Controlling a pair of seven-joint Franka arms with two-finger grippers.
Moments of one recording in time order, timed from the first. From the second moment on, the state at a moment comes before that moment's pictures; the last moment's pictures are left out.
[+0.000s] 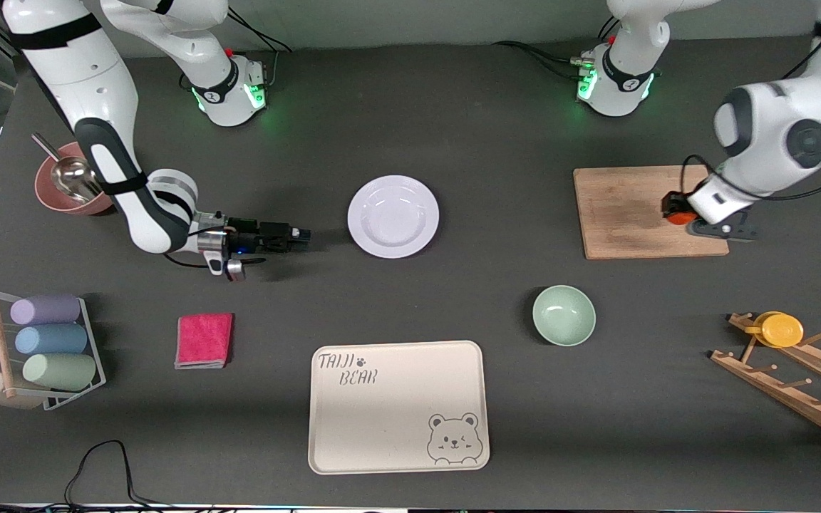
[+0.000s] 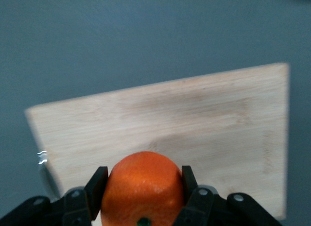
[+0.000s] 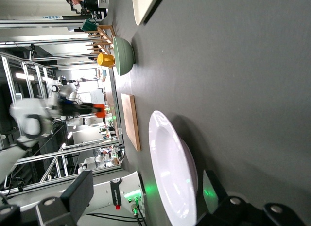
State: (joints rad) left arm 0.19 -0.11 -0.07 -2.44 0.01 2.19 0.25; right arm 0.06 0.45 0.06 -2.34 1.55 1.94 -1.09
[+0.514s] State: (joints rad) left arm 0.19 -0.20 -0.06 -1.98 0.03 1.67 0.23; right arm 0.17 0.51 0.06 -2.38 1.75 1.98 -1.22
